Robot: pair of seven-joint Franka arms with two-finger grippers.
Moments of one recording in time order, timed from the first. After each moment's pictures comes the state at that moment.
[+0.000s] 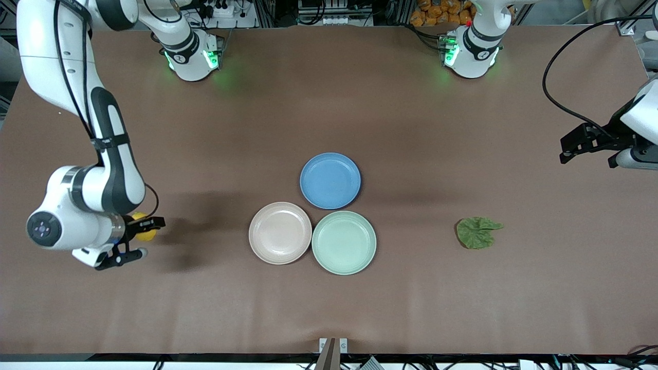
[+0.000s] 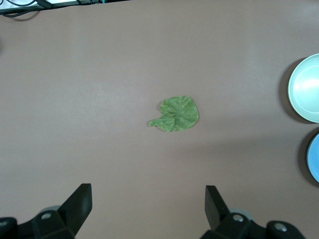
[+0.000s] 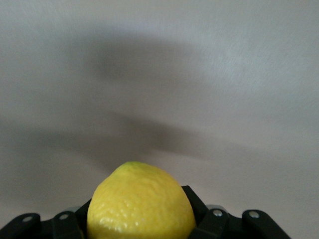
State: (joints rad) left arm 0.03 0.04 -0.08 -1.59 0.01 1.74 0.06; right arm 0.08 0.66 -0.13 -1.54 0.09 2.00 -0.36
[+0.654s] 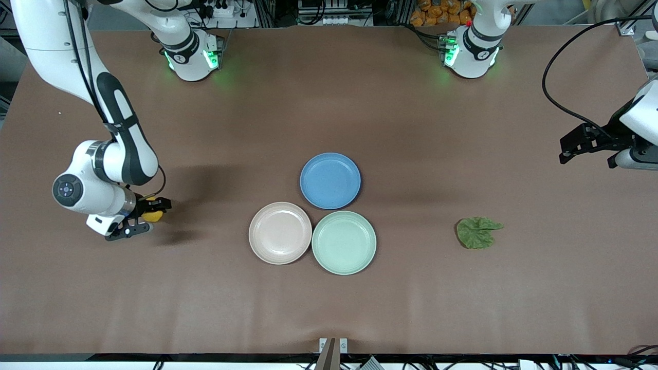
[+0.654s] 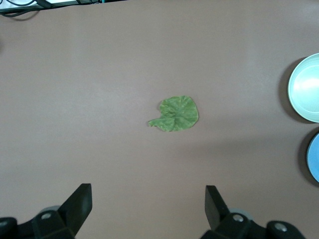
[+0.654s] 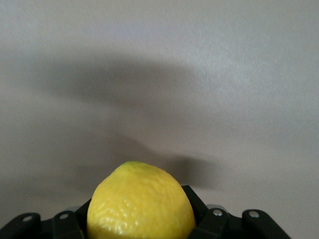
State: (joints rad) left arm 0.03 0.05 -0.08 -1.59 0.01 1.74 0.06; right arm 0.06 0.53 -0.13 -1.94 0.09 2.35 -0.38
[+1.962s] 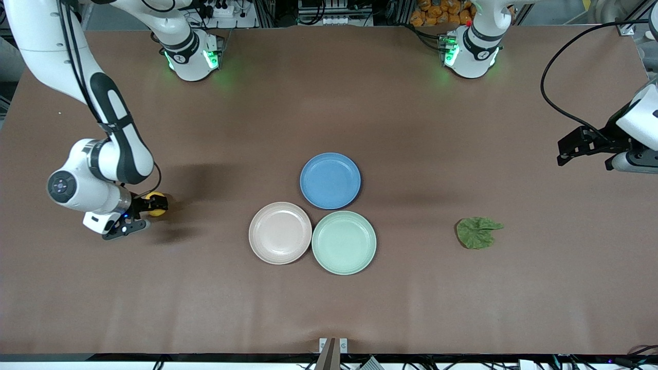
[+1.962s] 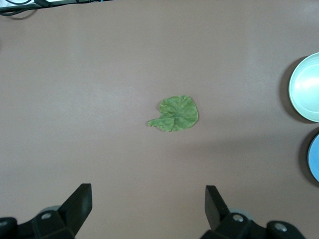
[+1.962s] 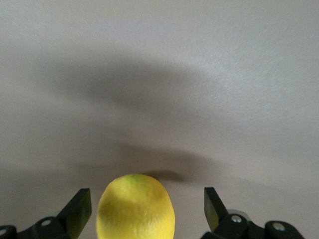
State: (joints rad) left arm 0.03 0.05 -0.08 -1.59 0.01 1.75 0.06; right arm 0.00 0.52 -0.09 -1.93 0.09 2.34 -0.46
